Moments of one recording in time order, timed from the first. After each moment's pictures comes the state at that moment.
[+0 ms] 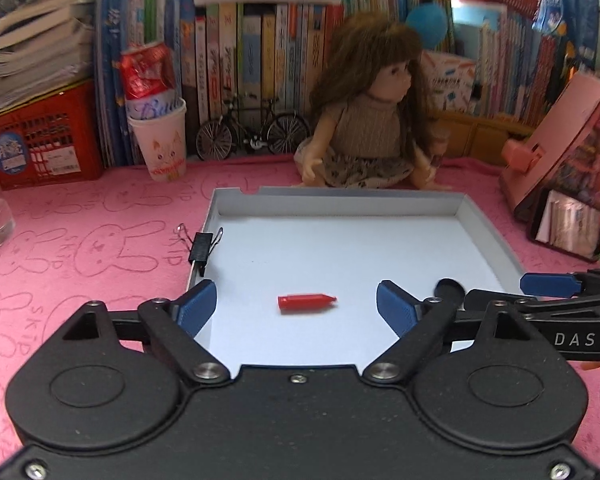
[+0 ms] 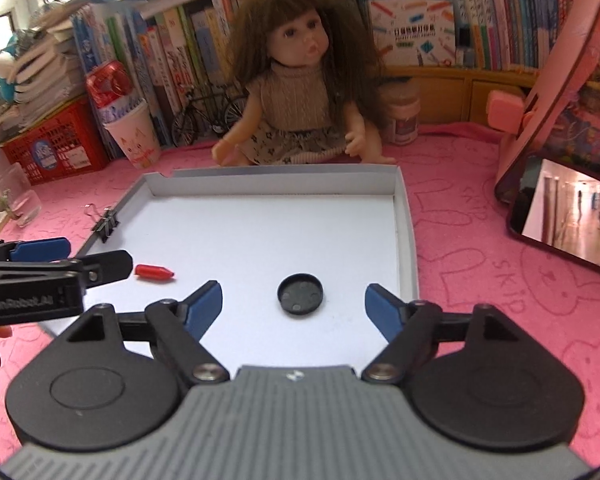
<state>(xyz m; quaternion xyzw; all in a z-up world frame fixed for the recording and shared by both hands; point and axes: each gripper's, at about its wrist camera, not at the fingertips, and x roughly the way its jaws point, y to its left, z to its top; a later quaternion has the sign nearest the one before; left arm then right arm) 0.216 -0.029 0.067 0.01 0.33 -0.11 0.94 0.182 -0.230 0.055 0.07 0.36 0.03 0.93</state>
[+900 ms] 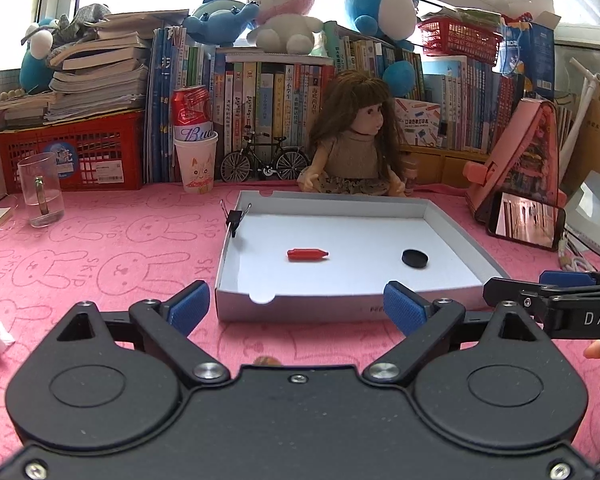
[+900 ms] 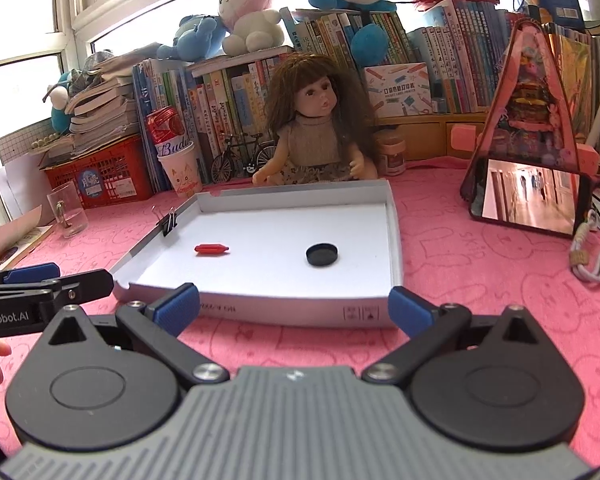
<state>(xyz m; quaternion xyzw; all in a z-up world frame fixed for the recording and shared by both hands) 0.068 0.009 0.054 0.00 0.23 -0.11 0.97 0.053 -0.215 0.054 0.08 0.25 0.03 0.96</state>
